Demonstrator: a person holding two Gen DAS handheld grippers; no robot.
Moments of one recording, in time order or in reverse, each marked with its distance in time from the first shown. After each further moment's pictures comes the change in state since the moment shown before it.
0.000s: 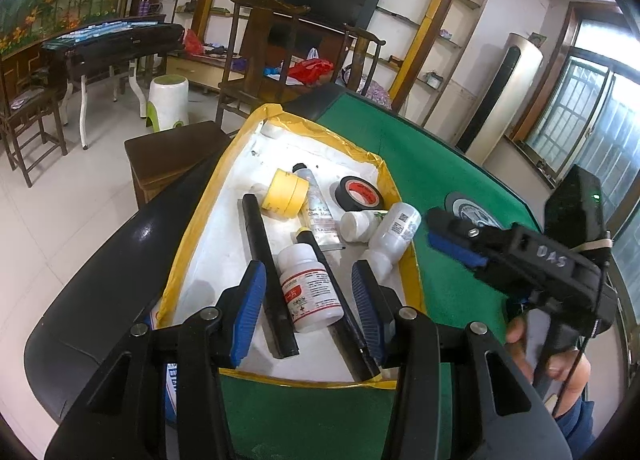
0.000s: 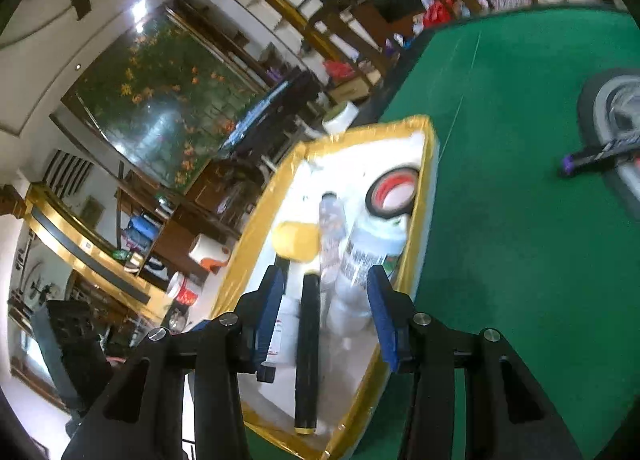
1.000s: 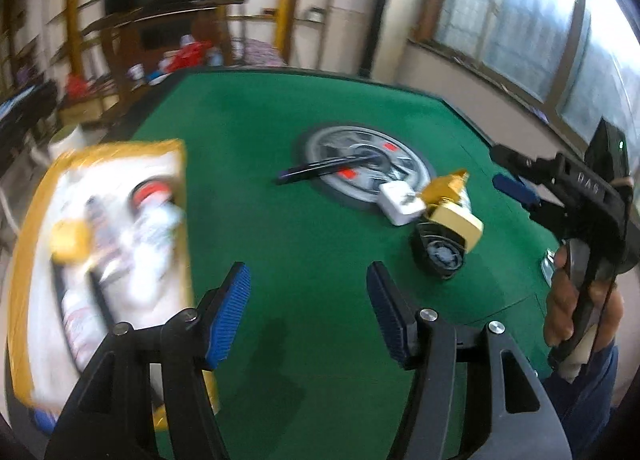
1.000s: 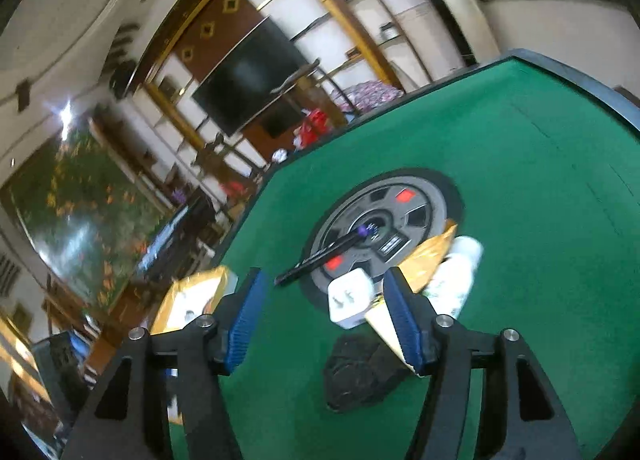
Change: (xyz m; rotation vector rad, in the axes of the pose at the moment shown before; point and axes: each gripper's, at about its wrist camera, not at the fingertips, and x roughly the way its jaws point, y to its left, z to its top) left arm 0.041 -0.195 -0.017 0.455 0.163 -0.169; right arm -0.216 -0.120 -0.001 0.201 -0.407 -0.326
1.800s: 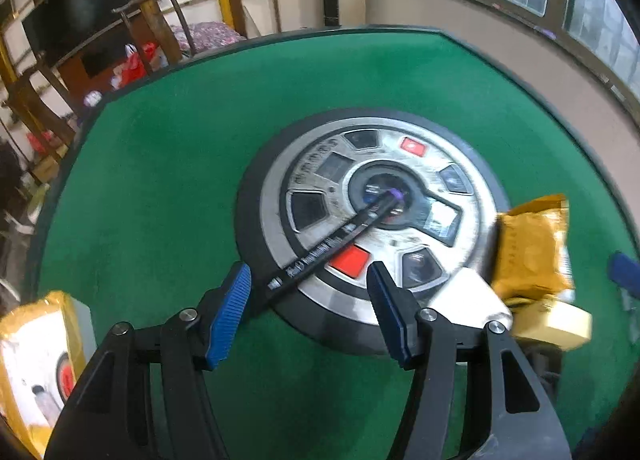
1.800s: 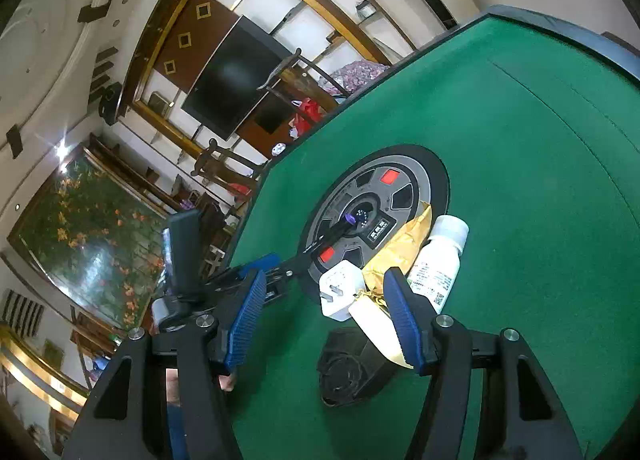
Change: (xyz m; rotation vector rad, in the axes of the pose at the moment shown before) left arm 0.162 -0.029 0.099 0.242 0.151 0.056; right arm 0.012 -0.026 -0.003 0.127 0.073 0.047
